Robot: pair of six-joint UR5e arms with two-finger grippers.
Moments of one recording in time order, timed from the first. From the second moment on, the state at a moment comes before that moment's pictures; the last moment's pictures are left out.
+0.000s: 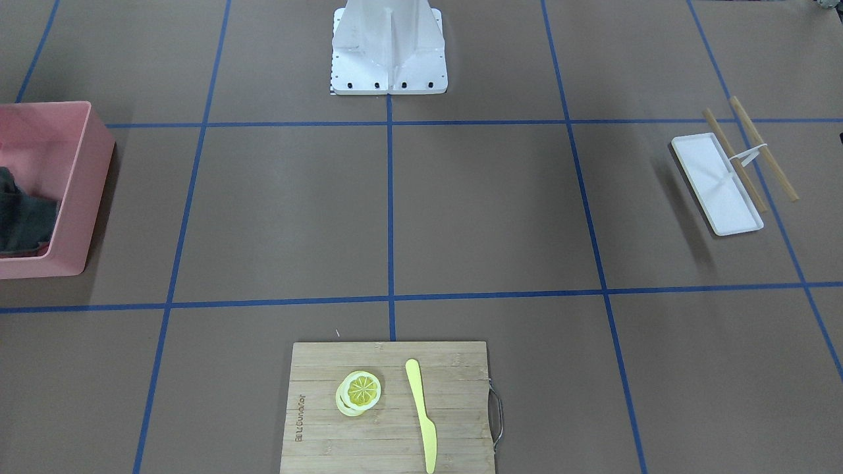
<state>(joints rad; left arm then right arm) -1.52 -1.55 -1.85 -1.27 -2.39 0.08 1.47 -1.72 1.91 -1.77 2.31 -0.03</state>
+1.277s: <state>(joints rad) -1.53 -1.56 -1.92 -1.27 -2.46 0.09 1.48 -1.72 1.92 -1.77 2.32 -0.04</state>
